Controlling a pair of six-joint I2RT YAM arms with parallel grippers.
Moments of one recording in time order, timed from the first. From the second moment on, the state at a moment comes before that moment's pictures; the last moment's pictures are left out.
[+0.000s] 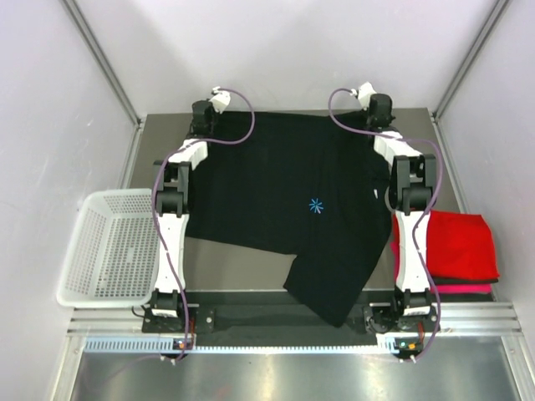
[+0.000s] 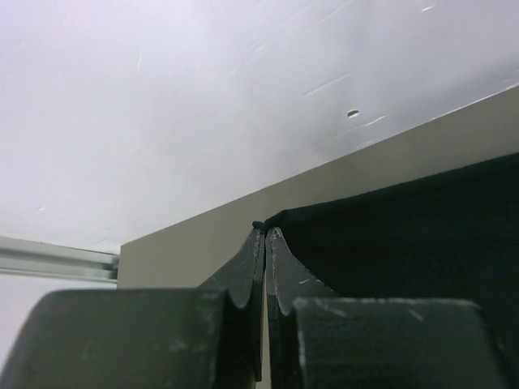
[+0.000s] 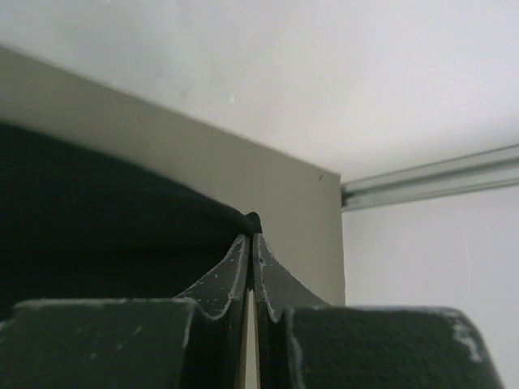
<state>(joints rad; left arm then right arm) -0.08 2.60 2.10 0.30 -0.18 0.60 0.06 2.49 2.03 0.15 0.35 -0.69</state>
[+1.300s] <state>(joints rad) -0.10 2.41 1.84 0.37 -0.17 0.57 0.04 2.02 1.45 0.15 0.34 -0.64</state>
